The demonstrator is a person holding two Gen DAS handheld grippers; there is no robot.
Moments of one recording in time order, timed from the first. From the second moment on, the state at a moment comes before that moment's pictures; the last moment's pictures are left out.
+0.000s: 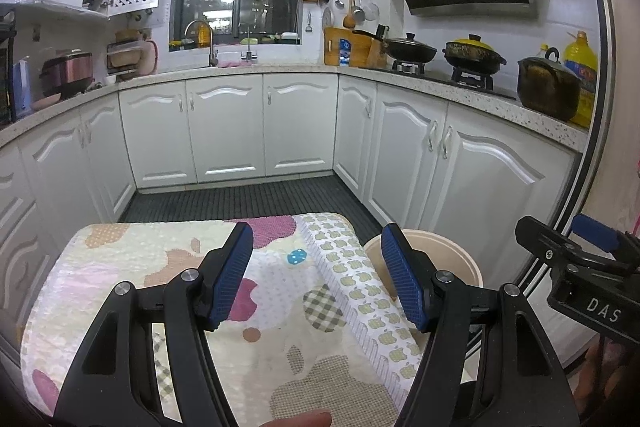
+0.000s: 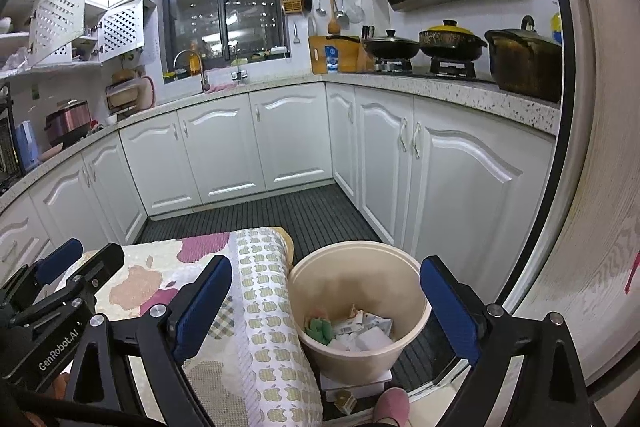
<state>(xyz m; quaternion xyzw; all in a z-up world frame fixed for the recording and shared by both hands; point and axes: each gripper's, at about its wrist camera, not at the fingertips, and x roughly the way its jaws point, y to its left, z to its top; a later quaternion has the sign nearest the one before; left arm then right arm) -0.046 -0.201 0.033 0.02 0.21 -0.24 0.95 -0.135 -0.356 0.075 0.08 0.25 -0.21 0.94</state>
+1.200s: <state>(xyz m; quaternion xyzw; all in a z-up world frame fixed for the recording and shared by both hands) -0.045 -0.202 0.028 0.03 0.21 -0.24 0.95 -0.133 -0.351 0.069 0.07 0.25 -0.21 0.94</state>
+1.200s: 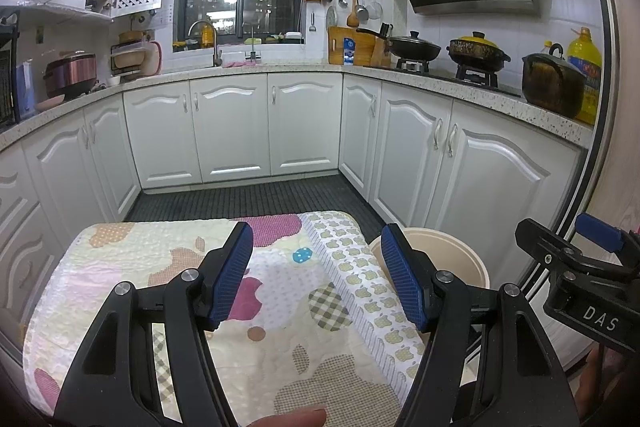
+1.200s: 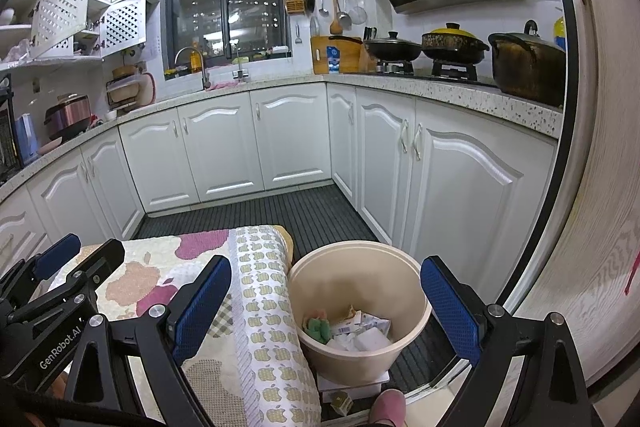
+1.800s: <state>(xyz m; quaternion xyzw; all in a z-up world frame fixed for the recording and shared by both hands) -0.043 -0.200 0.023 0.03 0.21 -0.24 0.95 -0.132 -0.354 0.065 0.08 0.26 -0.21 0.94</state>
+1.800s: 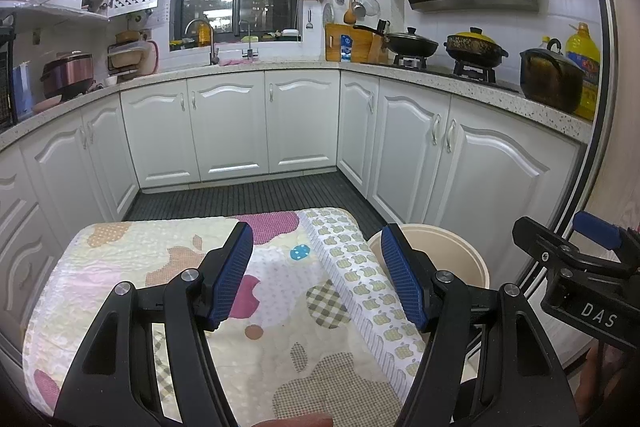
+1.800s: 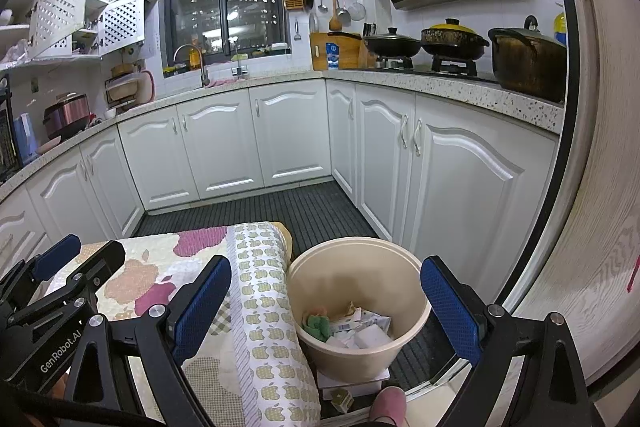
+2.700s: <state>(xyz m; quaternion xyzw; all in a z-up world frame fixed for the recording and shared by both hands) -0.039 -0.198 0.019 0.04 0.22 -0.25 0.94 -0.131 -0.359 0.062 0.08 0.27 -0.21 0.94</state>
